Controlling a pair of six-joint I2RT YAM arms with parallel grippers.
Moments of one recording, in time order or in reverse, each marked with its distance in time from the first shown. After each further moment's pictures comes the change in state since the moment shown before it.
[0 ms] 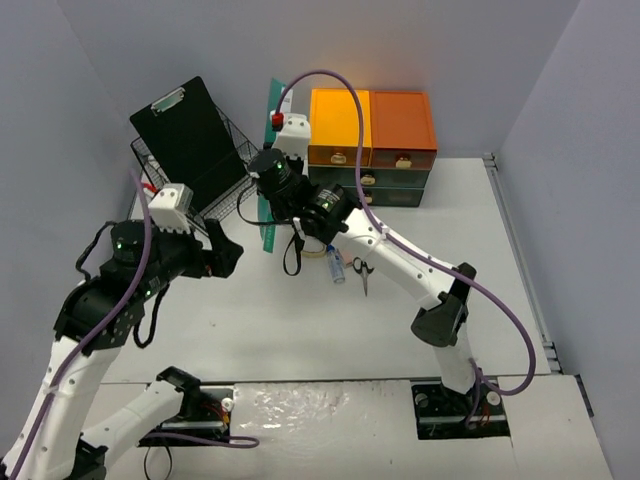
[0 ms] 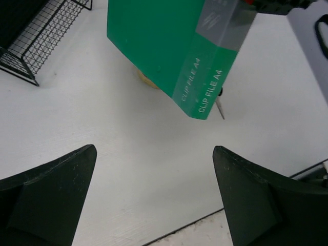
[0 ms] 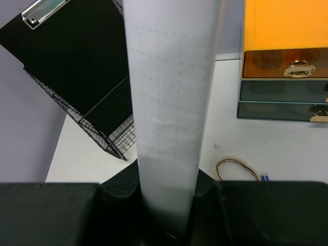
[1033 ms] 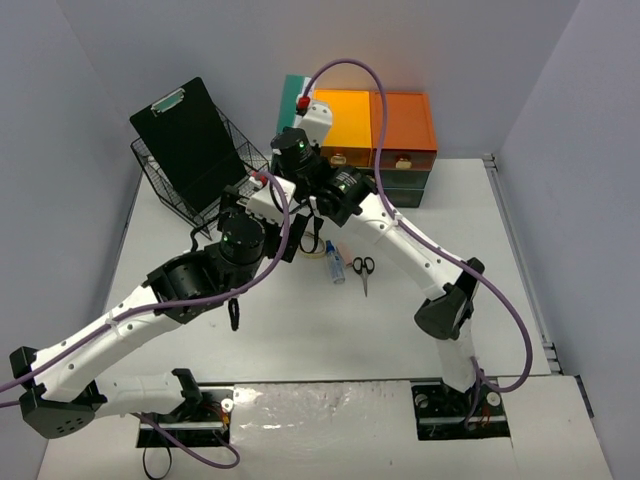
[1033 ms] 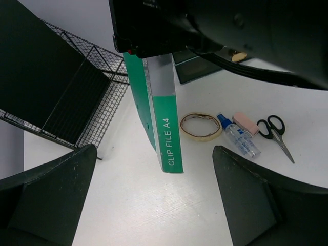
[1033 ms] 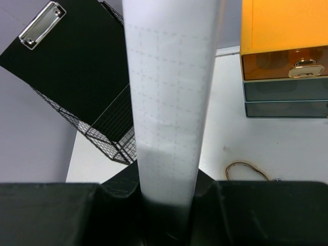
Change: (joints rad) left arm -0.579 0.291 0.073 0.321 -0.749 0.347; right arm -0.117 -0.001 0.014 -0.007 -0.149 0.094
